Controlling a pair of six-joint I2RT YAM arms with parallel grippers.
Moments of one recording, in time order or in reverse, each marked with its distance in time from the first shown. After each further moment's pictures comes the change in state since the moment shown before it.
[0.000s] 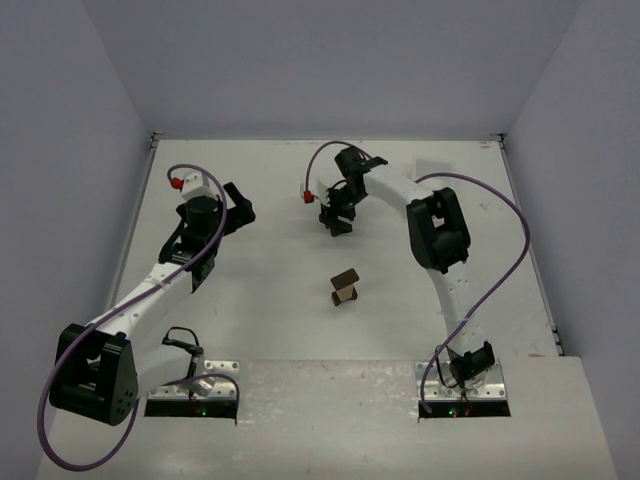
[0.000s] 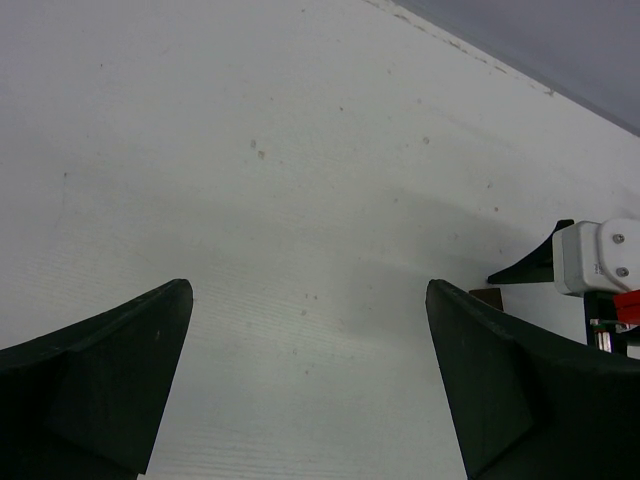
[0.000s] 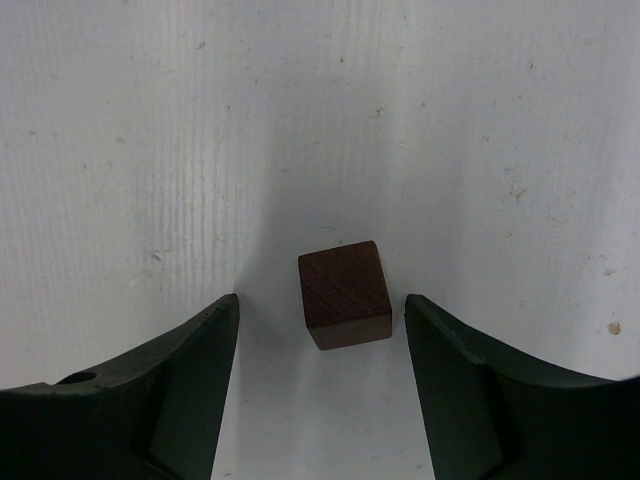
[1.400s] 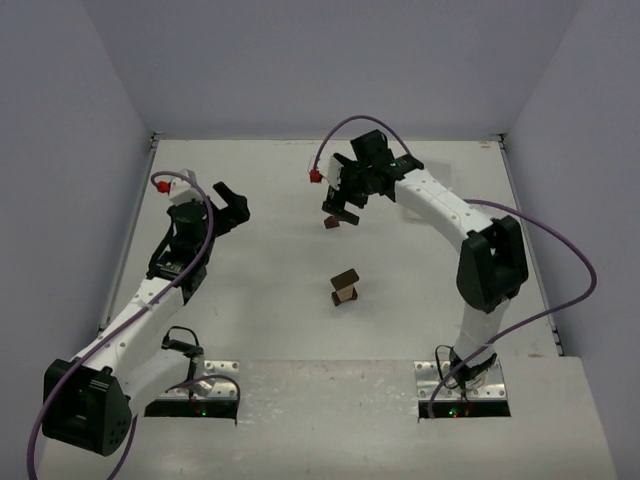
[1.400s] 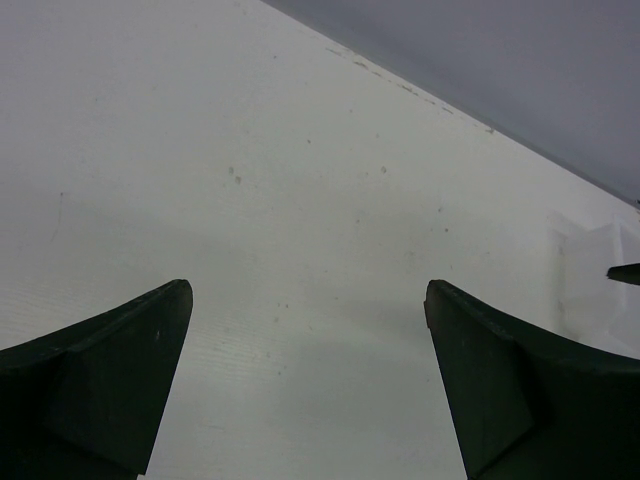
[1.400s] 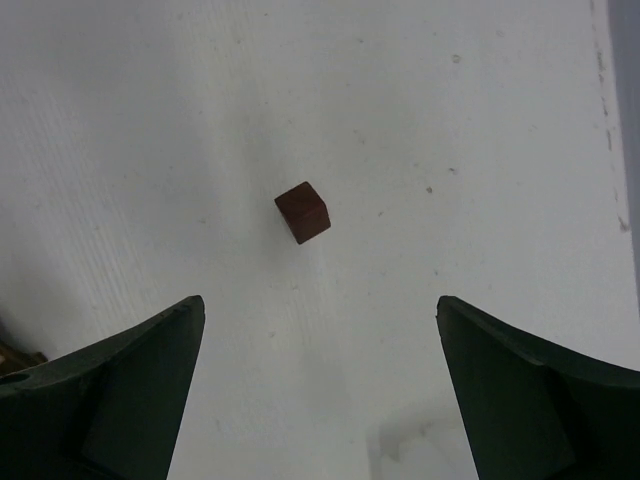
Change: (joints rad) left arm 0.000 -0.162 -0.014 -0.045 0.009 -0.031; right arm 0.045 -0.553 -0.330 0.194 0.199 0.311
